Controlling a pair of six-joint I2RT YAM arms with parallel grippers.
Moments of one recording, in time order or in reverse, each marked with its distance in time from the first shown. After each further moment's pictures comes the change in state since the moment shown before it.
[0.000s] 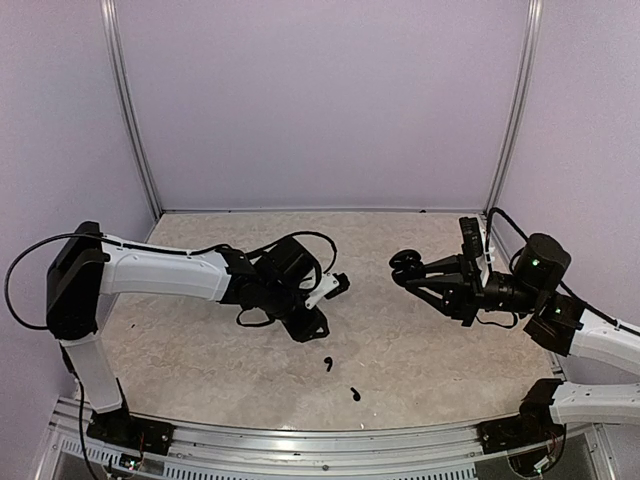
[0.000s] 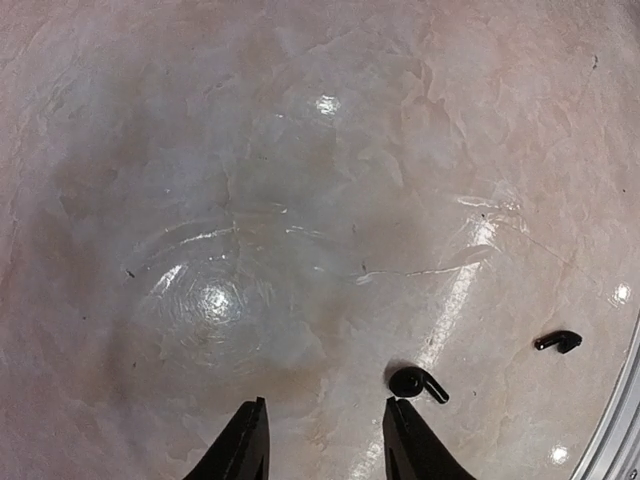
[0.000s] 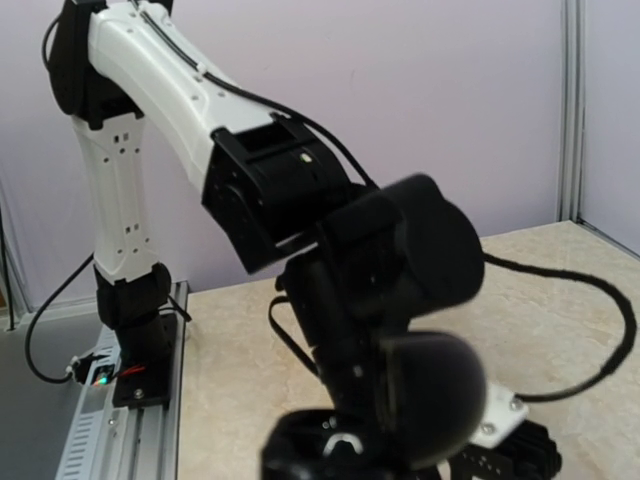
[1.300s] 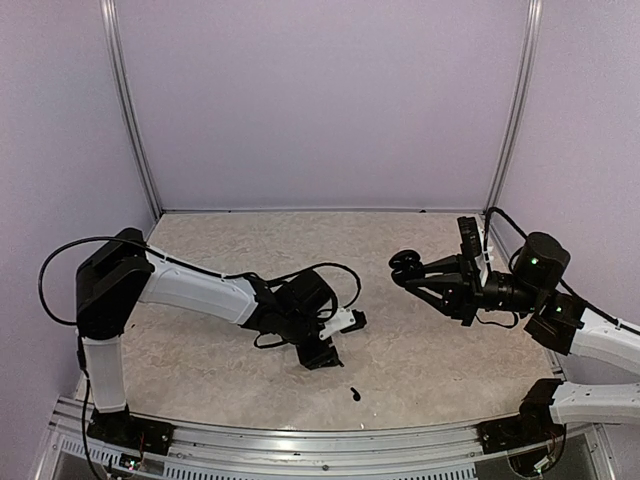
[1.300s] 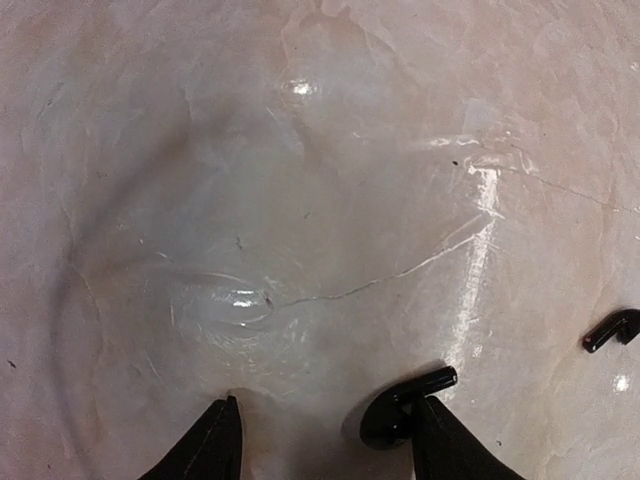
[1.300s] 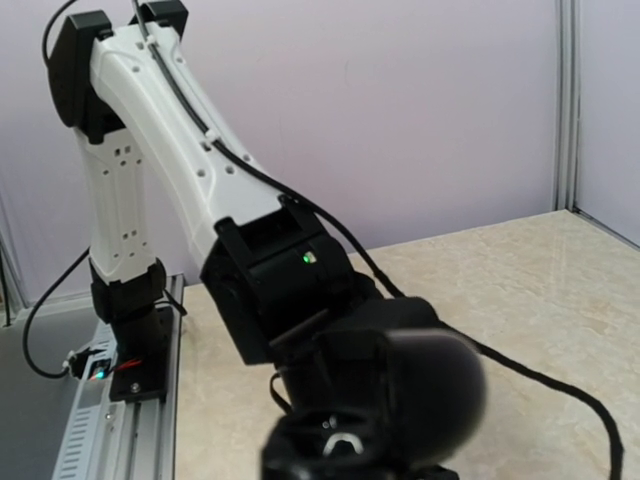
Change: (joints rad) left arm -0.063 0.158 -0.018 0.127 0.008 0.208; right arm 0.000 0.000 0.011 -0.034 0.008 -0.009
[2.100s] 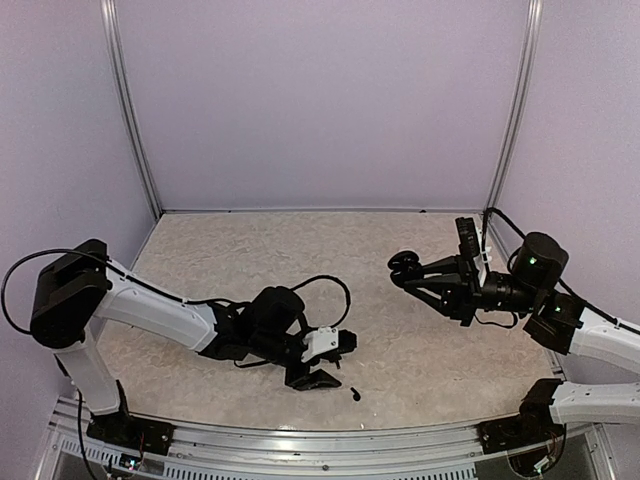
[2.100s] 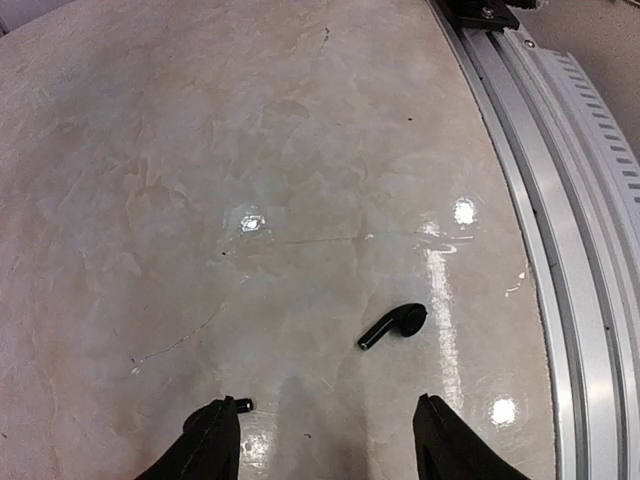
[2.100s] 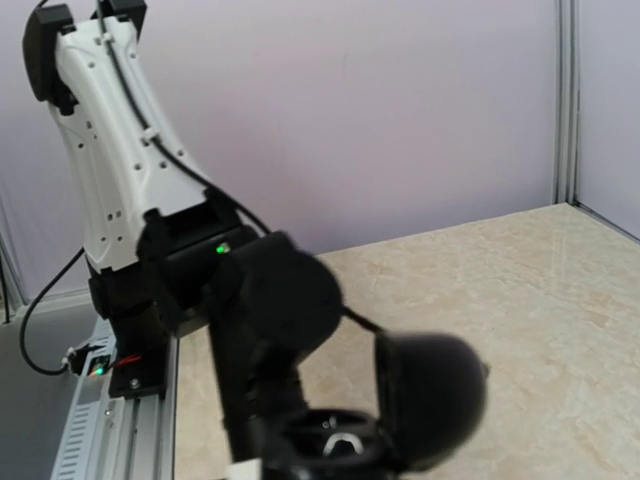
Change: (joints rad) left arm -0.033 -0.230 -0.373 0.455 0.244 0.121; right arm 0.000 0.008 0.000 -0.004 0.000 -0.007
